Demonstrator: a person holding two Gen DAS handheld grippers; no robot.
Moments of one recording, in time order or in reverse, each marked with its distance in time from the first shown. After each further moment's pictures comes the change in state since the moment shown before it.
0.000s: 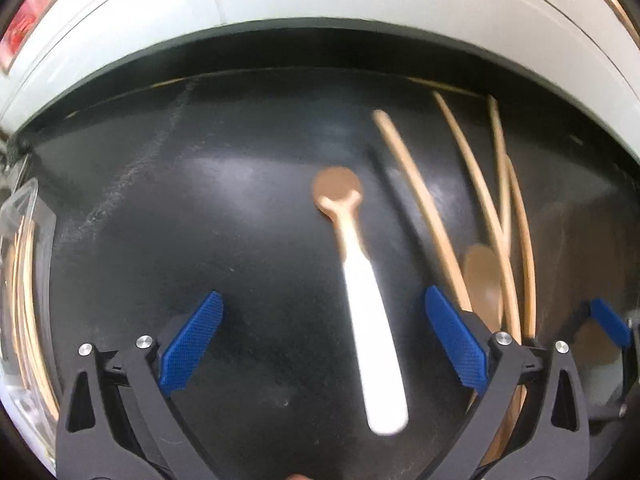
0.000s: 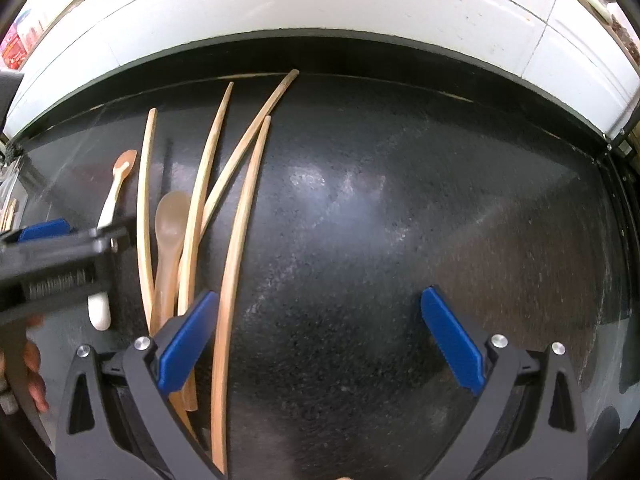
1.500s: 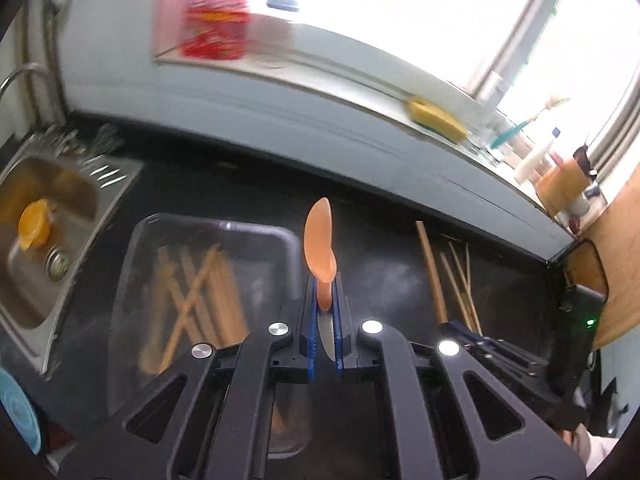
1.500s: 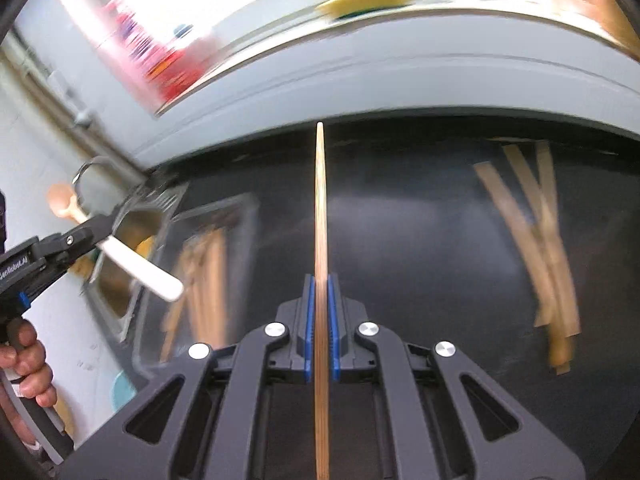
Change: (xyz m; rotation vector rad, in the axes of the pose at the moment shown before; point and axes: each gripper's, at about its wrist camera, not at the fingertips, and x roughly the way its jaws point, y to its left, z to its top) left arm -0.227 0.313 -0.052 -0.171 -0.293 -0.289; right arm -0.124 0.232 0.010 0.029 -0.088 0.445
